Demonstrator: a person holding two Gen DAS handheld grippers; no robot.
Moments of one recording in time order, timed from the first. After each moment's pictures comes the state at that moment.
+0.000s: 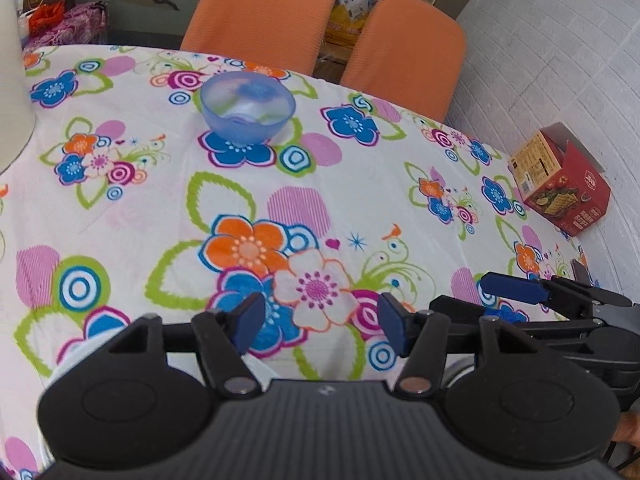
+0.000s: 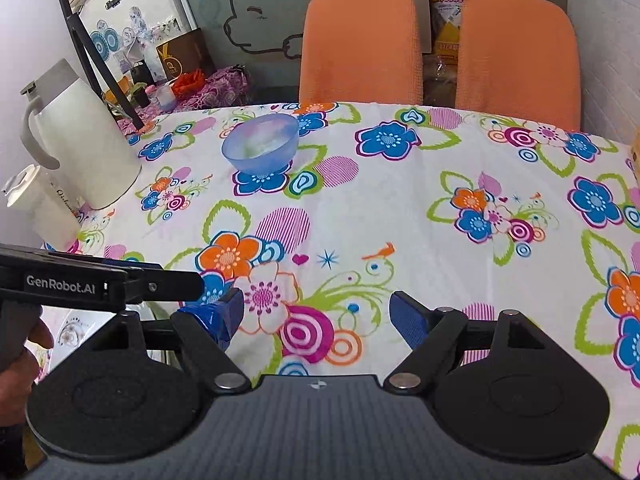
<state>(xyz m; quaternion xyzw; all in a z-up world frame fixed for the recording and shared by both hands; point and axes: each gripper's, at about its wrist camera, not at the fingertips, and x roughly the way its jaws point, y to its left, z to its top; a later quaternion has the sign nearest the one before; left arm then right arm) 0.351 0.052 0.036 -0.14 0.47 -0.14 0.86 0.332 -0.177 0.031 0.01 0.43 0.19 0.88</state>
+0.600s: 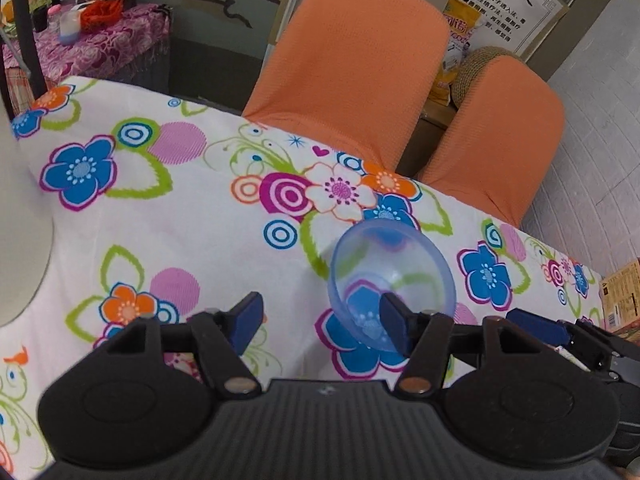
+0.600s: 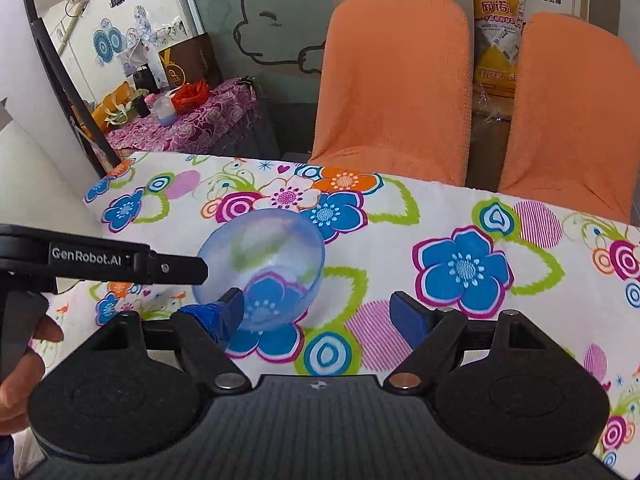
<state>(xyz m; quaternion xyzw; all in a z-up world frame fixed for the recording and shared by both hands) 0.527 0.134 0.011 -0.17 0.46 -0.04 0.87 0.497 -0.090 0.008 -0.01 0.41 0.21 0.89</state>
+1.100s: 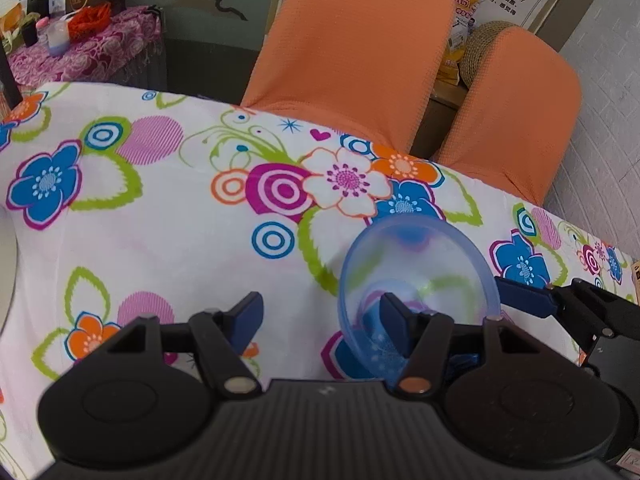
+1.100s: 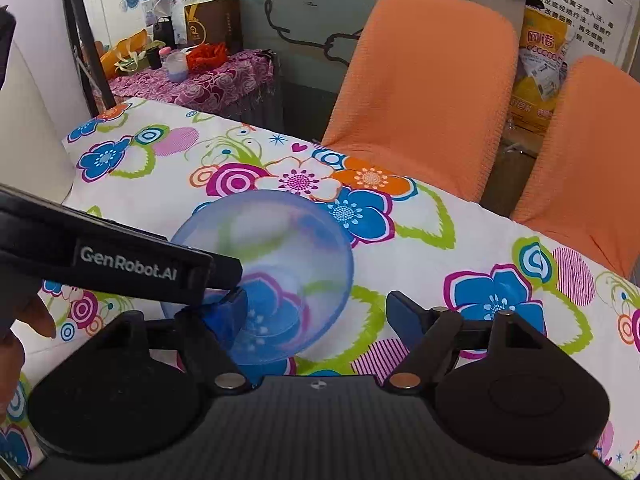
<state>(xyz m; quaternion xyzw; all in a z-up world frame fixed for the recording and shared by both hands) 0.554 0.117 -0.017 -0.12 0.47 -0.03 0.87 0.511 -0.050 -0.023 -0.12 0.39 0.23 0.88</state>
